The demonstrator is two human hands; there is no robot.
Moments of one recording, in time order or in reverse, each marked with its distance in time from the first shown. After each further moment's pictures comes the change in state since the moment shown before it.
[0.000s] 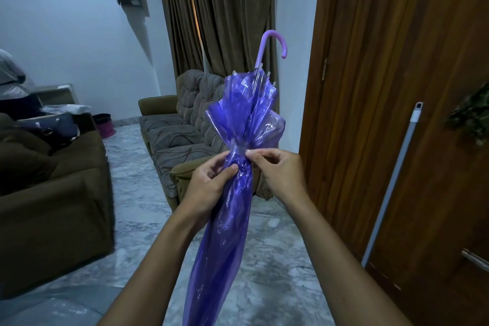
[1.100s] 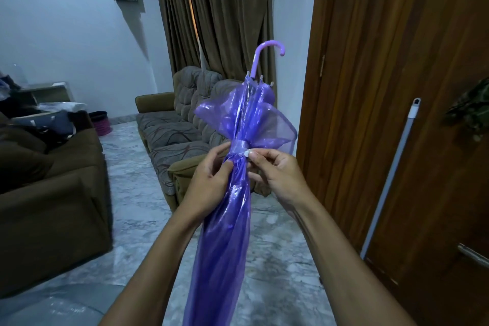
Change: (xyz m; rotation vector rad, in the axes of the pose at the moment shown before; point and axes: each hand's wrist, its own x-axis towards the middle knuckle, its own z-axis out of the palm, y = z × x) left_hand 0.003 0.003 0.007 0.317 0.047 0.078; right_hand 0.000 0.008 -0.003 0.400 -0.206 0.165
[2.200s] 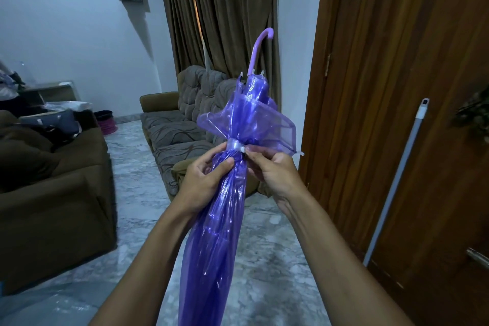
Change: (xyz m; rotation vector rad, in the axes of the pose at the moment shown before) left_hand 0.011 -0.009 -0.019 -0.128 -0.005 -0.030; right_hand 0.014 -0.001 0.017 0.061 0.094 0.108
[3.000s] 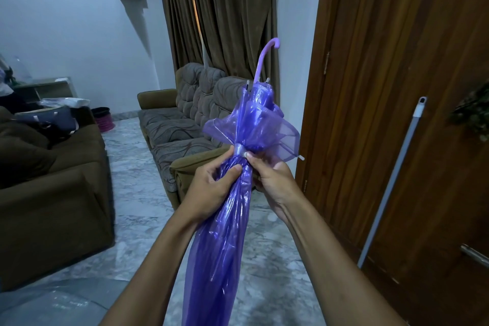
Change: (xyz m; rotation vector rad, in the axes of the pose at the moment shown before) left_hand -0.014 -0.008 0.007 0.151 -0.077 0.088; right_hand -0.003 0.026 -0.006 0.040 0.007 -0.013
